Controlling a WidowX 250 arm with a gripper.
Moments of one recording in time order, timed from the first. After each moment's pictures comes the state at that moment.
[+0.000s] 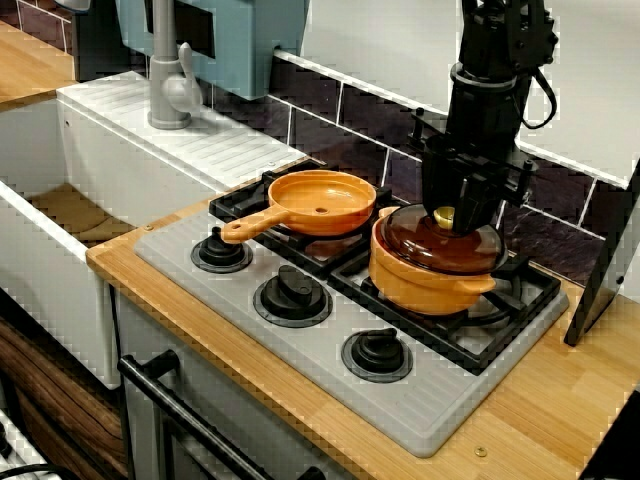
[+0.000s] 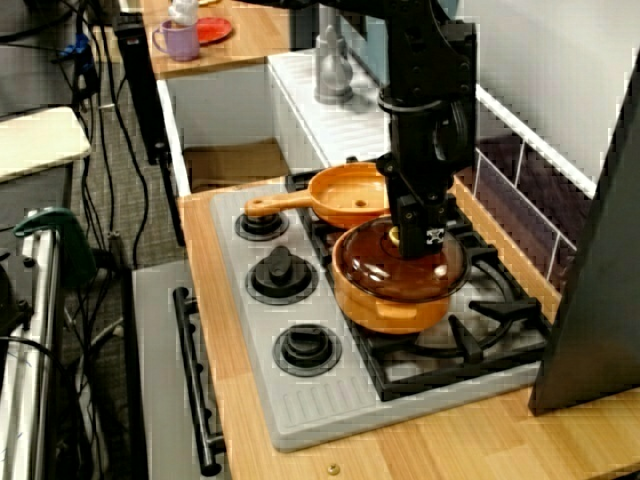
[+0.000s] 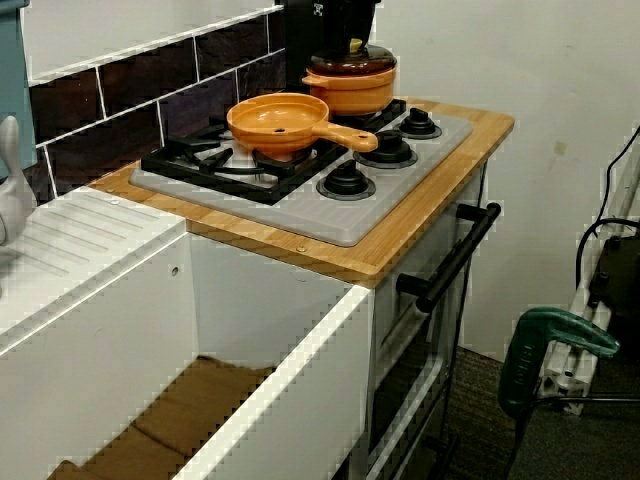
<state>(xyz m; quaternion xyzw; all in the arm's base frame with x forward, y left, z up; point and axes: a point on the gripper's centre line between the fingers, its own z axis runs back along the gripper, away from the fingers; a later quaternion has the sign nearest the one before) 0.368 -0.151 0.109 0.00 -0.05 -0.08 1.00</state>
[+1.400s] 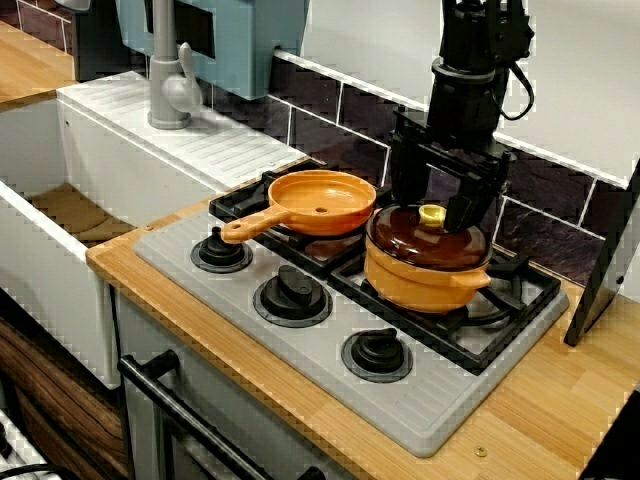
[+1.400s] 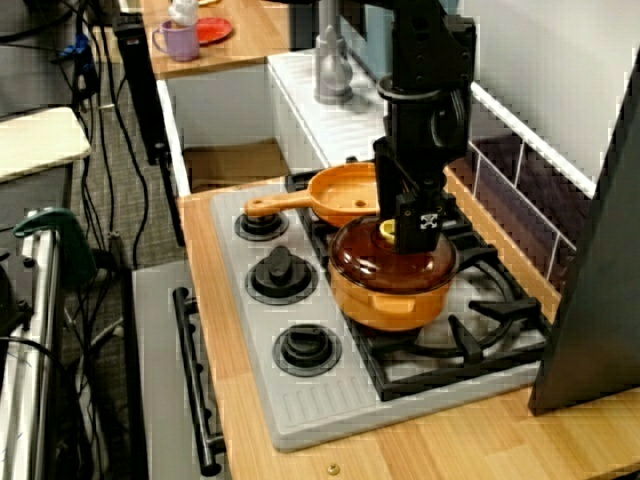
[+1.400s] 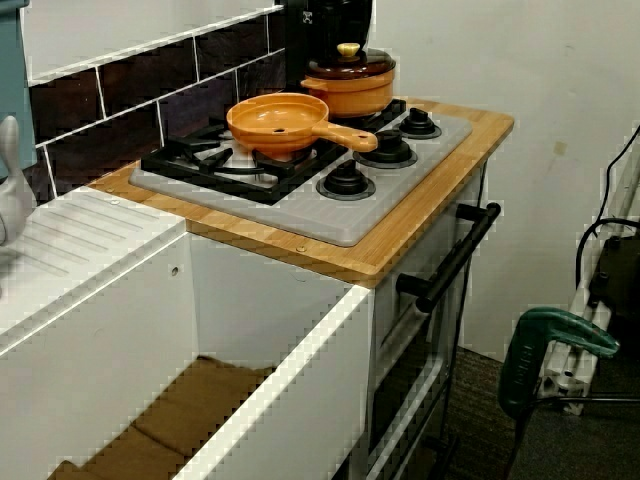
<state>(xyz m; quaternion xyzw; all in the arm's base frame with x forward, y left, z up) 0.369 -0.132 0.106 -0.01 -0.02 -0.06 1.00</state>
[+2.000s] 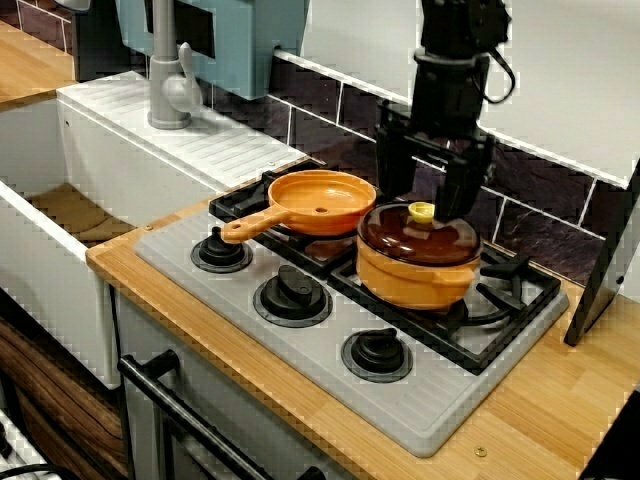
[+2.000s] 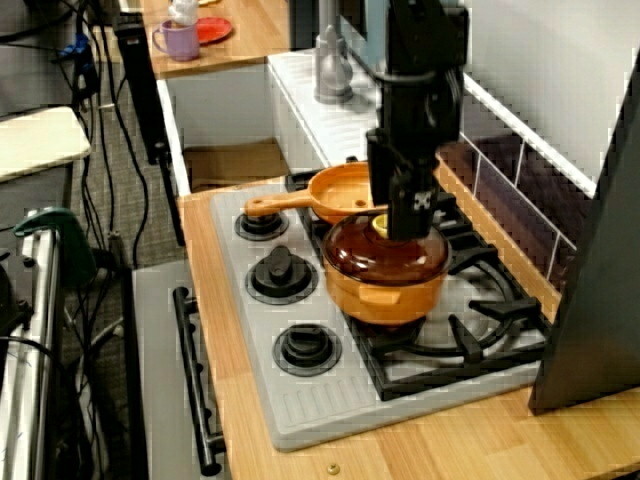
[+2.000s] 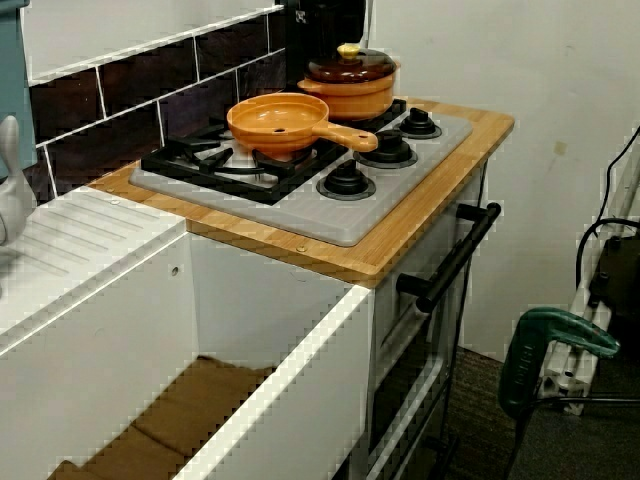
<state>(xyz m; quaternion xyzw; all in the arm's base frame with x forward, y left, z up) 0.368 -0.117 0.115 -0.04 -0.01 -0.05 1.00</state>
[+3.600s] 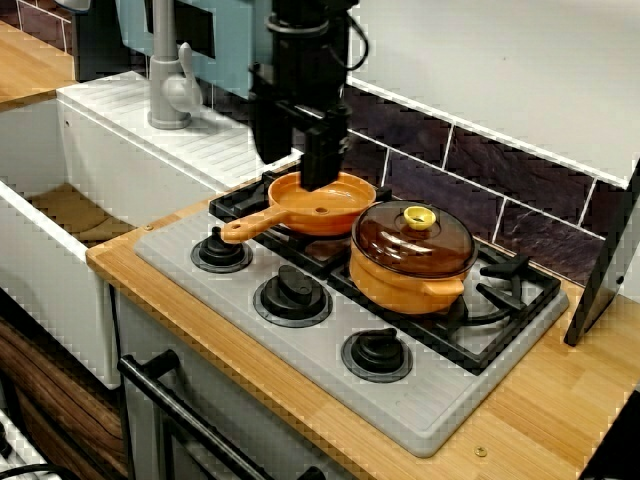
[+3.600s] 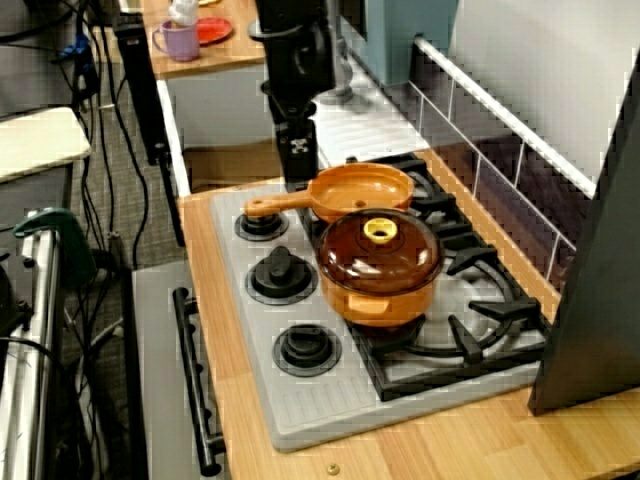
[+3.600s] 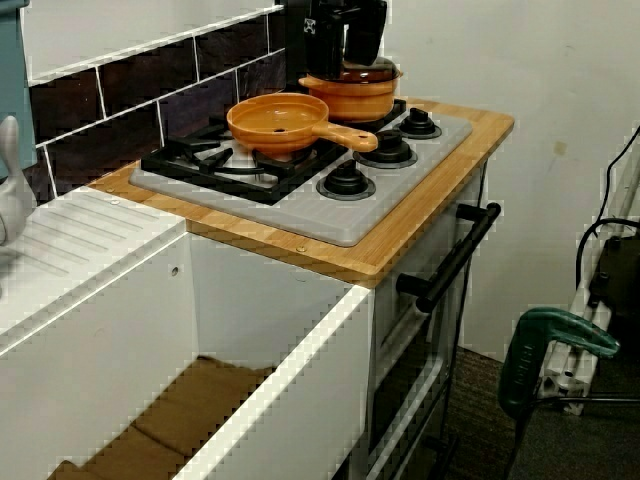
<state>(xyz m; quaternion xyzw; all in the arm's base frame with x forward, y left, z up) 0.313 -0.035 0.122 0.00 -0.06 -0.06 1.00</state>
